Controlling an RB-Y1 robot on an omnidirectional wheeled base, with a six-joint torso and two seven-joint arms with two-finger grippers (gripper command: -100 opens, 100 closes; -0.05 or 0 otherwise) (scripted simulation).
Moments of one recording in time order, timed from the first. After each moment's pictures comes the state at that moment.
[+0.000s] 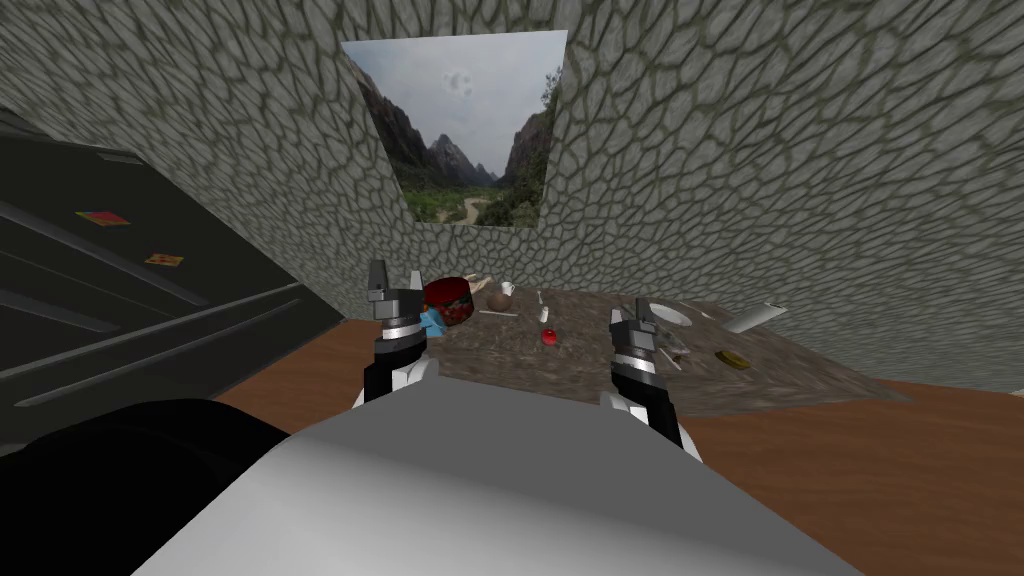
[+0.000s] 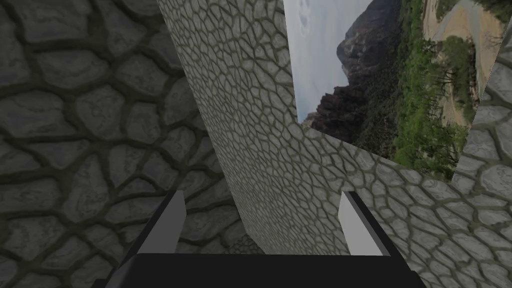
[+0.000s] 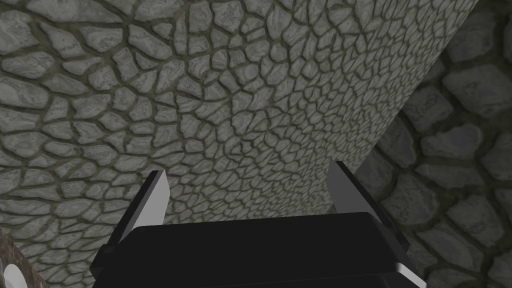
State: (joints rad) left arm 0.54 -0.04 0.07 -2.37 0.12 -0.62 -0.09; right arm 0.54 0.00 -0.07 -2.26 0.01 -0.36 0.00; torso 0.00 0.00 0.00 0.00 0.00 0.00
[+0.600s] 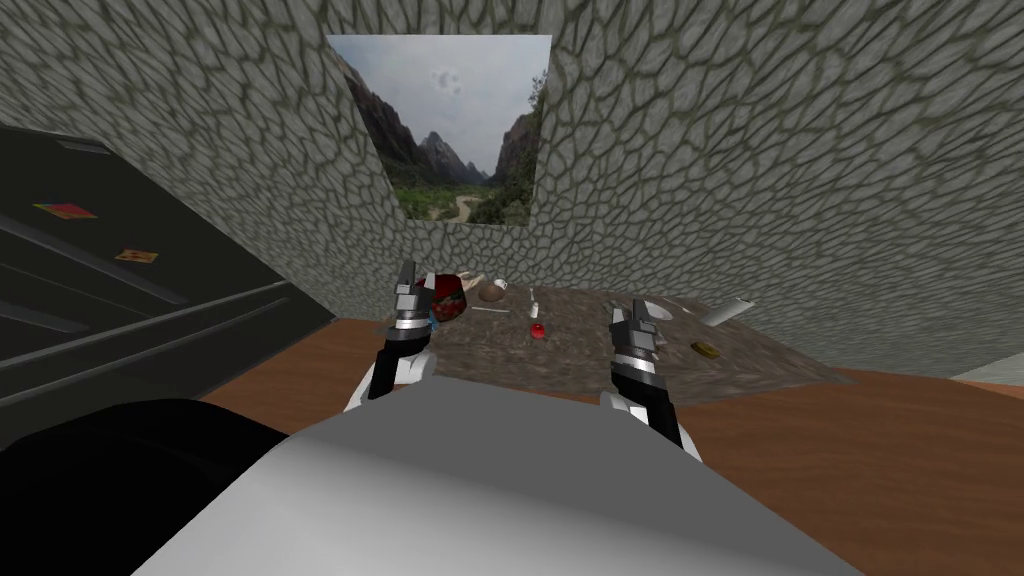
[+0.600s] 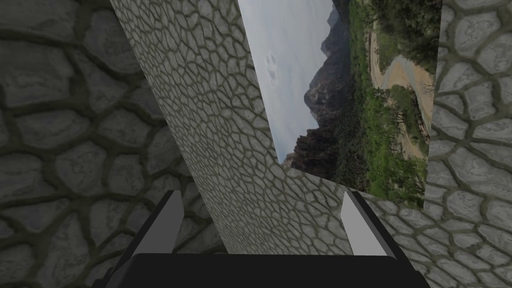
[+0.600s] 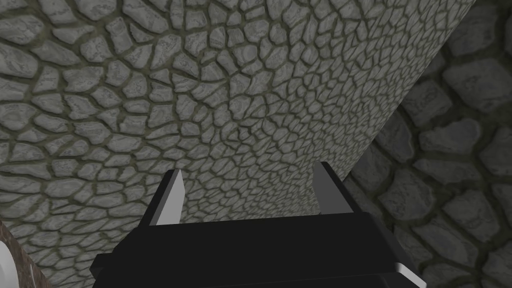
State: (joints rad) left arm 0.46 0.10 0.10 -2.28 0.09 -0.52 -0.11; right arm 0.54 0.00 -0.07 -2.26 0.01 -0.36 0.00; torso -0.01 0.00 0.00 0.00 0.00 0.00
